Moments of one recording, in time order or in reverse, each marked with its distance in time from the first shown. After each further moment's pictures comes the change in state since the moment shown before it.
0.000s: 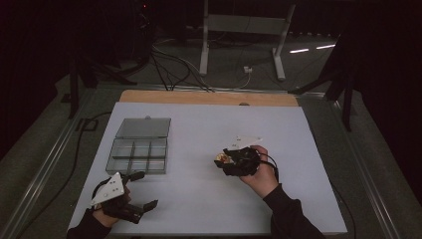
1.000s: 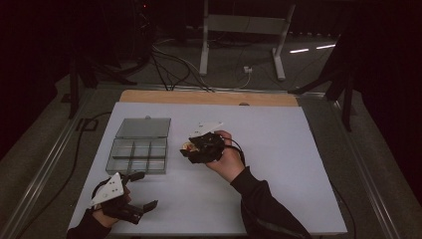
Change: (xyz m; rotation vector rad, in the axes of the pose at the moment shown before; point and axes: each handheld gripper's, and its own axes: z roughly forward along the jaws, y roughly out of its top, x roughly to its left) left arm -0.001 0.000 0.000 -0.006 -0.009 -0.001; right arm 0.032 0.075 0.053 -0.045 0.096 -0.089
